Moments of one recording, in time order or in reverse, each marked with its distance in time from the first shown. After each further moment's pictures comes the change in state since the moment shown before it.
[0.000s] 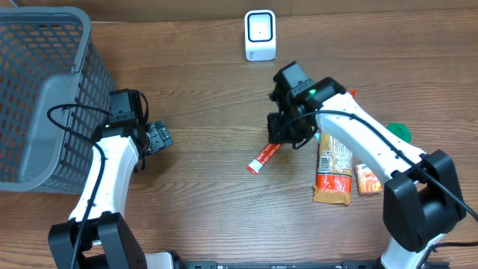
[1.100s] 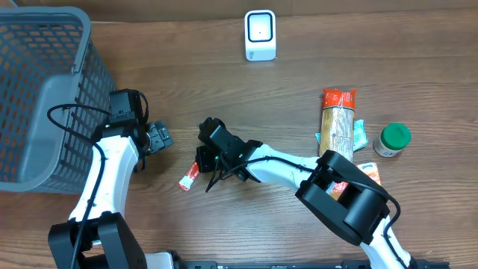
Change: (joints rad) left arm 0.000 0.000 0.000 0.000 0.000 0.000; right arm 0.375 0.290 -0.102 0.888 0.049 0.362
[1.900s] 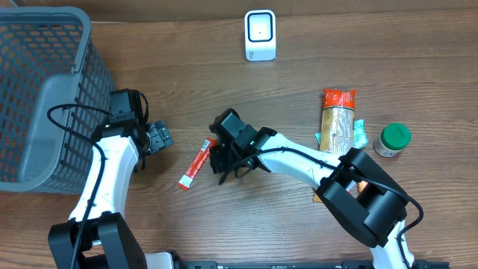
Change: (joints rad) left arm 0.000 0.000 0.000 0.000 0.000 0.000; right arm -0.067 -0.091 -0.003 -0.211 -0.156 -0.135
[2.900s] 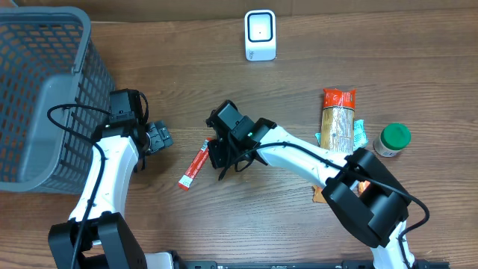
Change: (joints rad) left arm 0.000 0.000 0.000 0.000 0.000 0.000; right arm -0.005 -0.010 0.099 -0.168 0.020 -0.097
